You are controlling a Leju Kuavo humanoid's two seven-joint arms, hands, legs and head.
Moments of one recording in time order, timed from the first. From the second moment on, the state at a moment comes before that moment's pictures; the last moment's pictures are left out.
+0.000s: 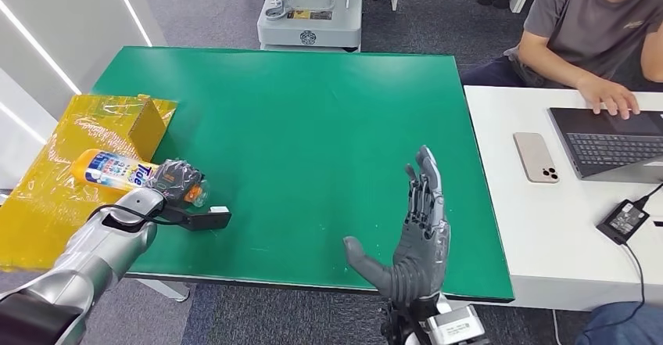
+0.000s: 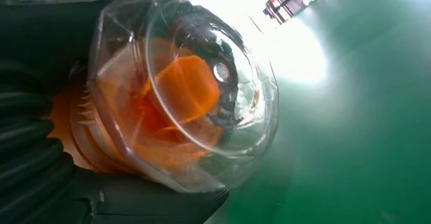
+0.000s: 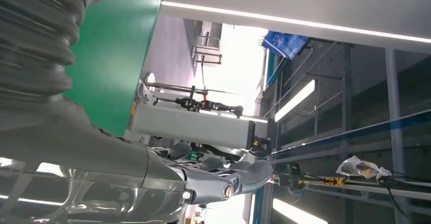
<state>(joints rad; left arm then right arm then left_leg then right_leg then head) -0.77 0.24 -0.58 -0.31 -1.30 0.21 -0.23 -0.03 0.08 0.60 -1.62 0.12 -0.40 -0.70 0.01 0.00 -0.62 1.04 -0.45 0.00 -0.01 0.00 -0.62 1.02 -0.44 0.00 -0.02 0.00</state>
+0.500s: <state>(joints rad) -0.75 0.22 -0.48 -0.30 -1.15 0.20 -0.28 -0.09 0.08 0.62 -1.58 0.09 -0.43 -0.70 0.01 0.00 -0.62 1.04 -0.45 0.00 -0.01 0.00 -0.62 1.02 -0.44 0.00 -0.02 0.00</state>
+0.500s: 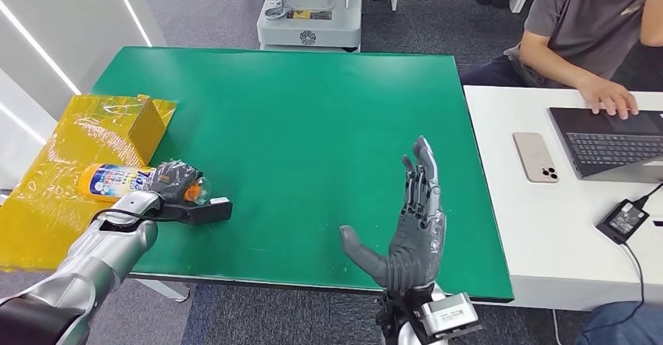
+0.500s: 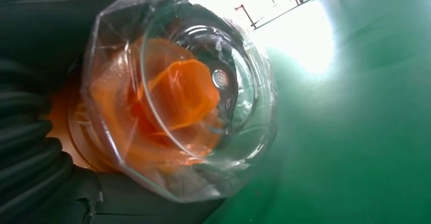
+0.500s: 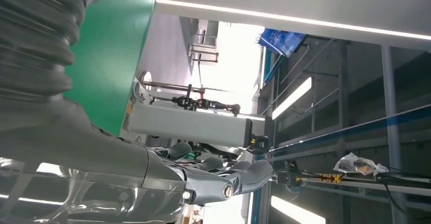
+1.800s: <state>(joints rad) -0.75 0.23 -0.44 -0.30 -1.22 0.21 -0.26 -0.09 0.08 0.62 -1.56 0.11 -0.43 -0.70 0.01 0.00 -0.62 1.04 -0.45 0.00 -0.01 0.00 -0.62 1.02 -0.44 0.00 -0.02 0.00</state>
